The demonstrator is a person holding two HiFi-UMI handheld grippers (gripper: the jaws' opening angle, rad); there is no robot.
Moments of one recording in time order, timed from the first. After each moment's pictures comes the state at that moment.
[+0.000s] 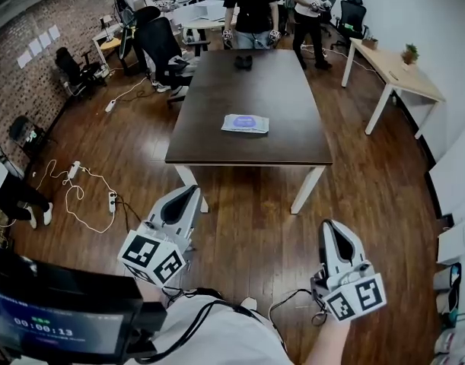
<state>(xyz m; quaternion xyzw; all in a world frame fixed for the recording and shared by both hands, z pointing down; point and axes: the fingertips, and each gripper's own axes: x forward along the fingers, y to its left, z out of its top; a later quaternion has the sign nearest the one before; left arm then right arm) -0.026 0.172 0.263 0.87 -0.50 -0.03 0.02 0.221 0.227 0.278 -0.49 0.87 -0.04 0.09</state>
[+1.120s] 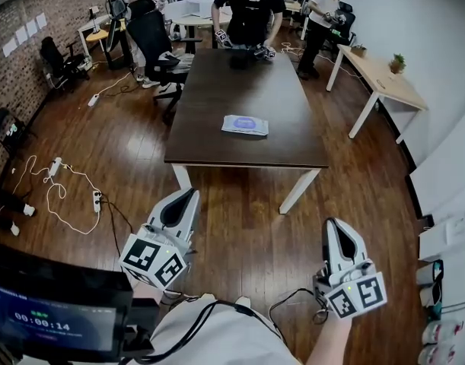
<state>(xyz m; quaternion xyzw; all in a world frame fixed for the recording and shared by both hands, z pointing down) -0.113 0.174 0.263 0.87 -0.48 -0.07 0.05 0.142 0.233 0.254 -0.52 0.85 0.00 0.04</state>
